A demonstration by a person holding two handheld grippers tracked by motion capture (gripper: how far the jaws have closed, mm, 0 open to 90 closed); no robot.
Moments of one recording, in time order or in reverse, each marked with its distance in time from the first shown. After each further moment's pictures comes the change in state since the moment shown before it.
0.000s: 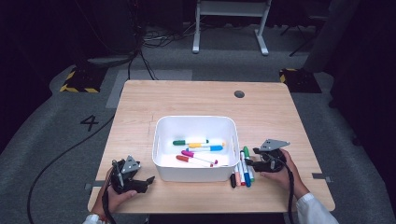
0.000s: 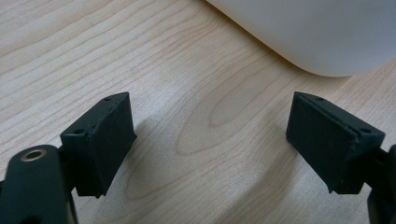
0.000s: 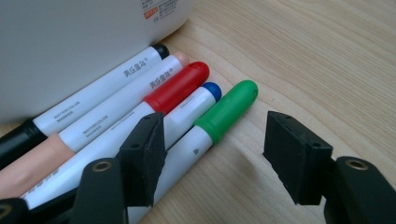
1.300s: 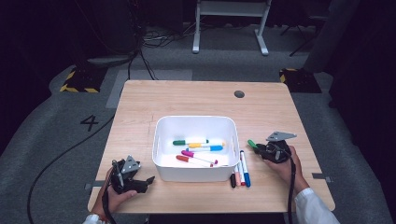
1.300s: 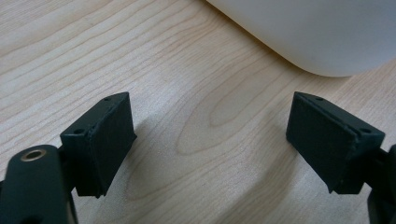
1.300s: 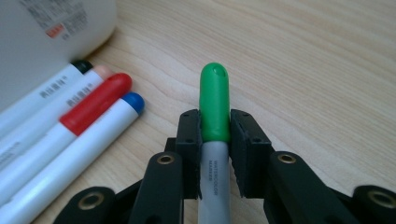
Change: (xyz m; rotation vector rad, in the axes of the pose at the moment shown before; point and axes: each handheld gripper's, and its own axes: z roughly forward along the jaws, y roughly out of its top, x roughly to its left) left arm 0.000 0.000 0.000 0.000 -0.001 -0.001; right arm -0.038 -0.002 0.002 -0.018 -0.058 0.121
